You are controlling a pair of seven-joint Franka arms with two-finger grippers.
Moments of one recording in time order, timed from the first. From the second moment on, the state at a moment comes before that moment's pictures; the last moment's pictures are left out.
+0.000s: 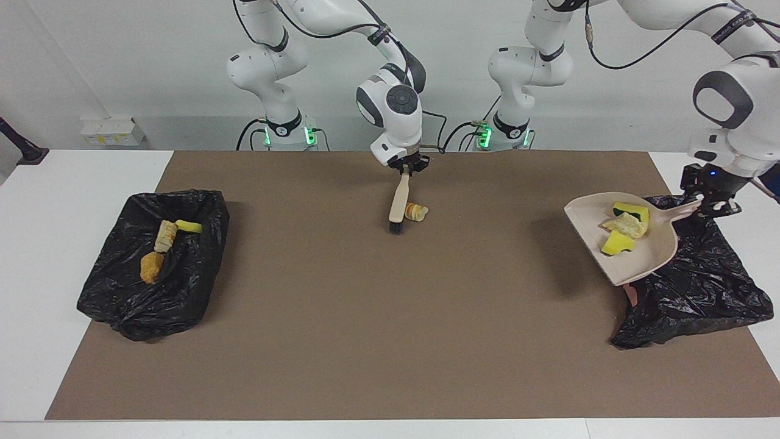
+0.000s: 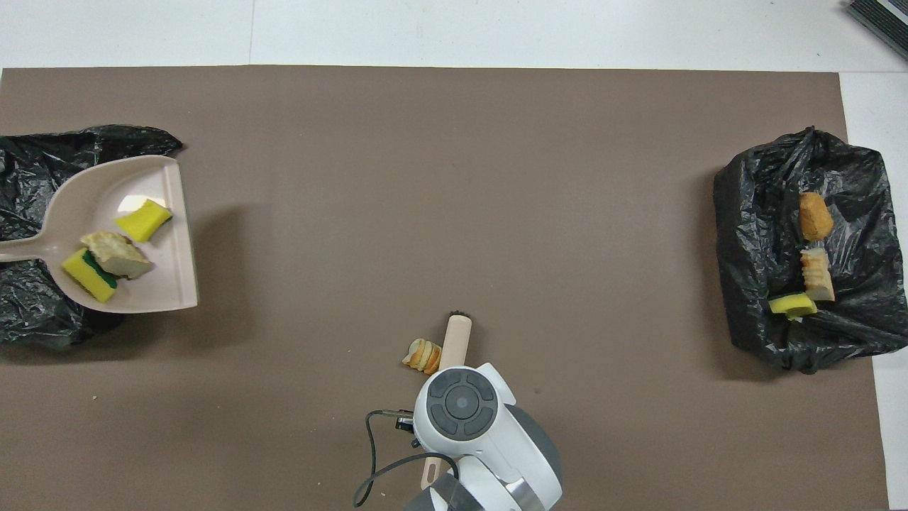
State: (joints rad) left arm -0.21 0.11 0.41 -1.82 0.12 1.88 1.63; right arm 0.59 0.12 0.25 -2.20 0.27 2.18 0.89
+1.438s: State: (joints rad) left arm -0.22 -0.04 -0.11 -2.28 0.32 2.11 1.09; right arm 0.59 0.17 0.26 -2.13 0.33 2.21 0.89
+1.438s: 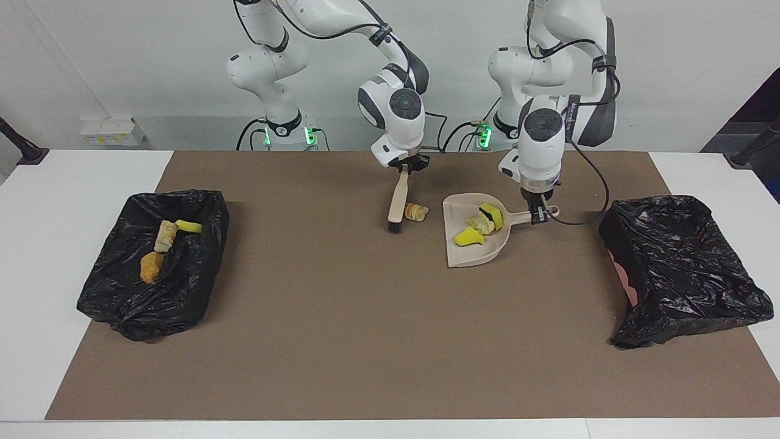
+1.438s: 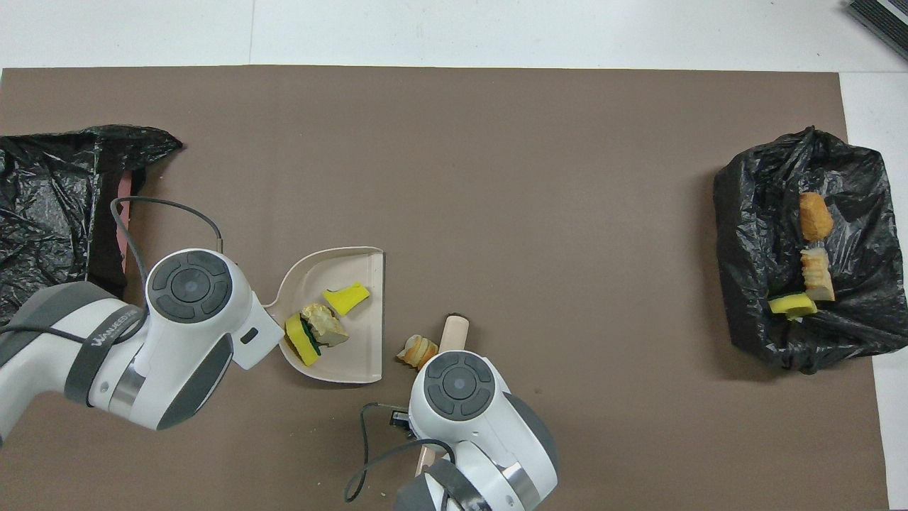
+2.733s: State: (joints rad) left arm -0.22 -0.04 0.07 -2.22 0.28 2.12 1.34; right arm 0.52 0.08 0.25 -1.95 0.34 1.87 0.79
